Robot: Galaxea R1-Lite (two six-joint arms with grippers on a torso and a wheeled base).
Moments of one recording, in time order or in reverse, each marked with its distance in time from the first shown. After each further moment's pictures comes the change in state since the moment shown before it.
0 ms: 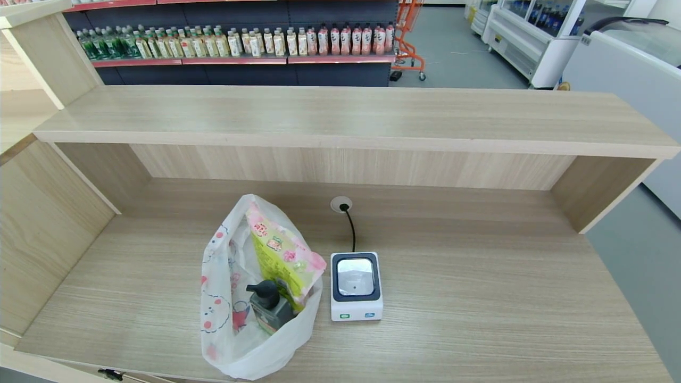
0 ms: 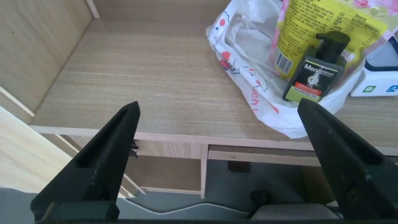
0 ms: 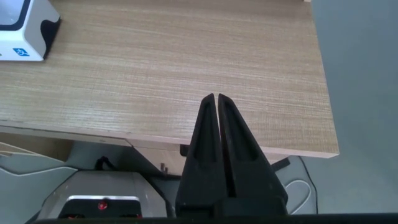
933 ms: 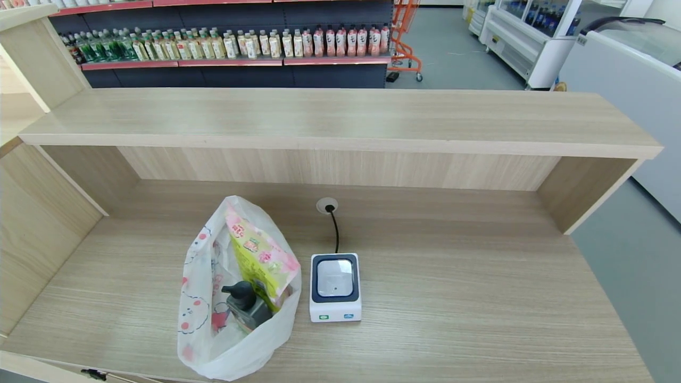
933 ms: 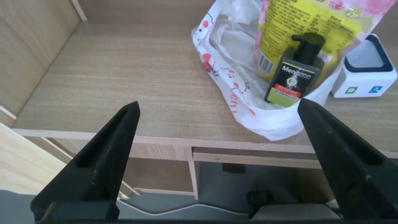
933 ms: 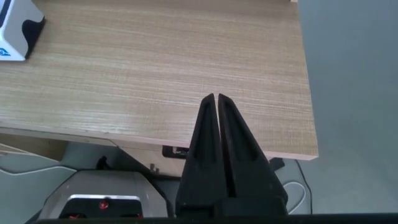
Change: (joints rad) left arm 0.001 0.000 0.000 -0.001 -0.001 0.001; right arm 0.002 0.000 0.000 0.000 0.000 -0.003
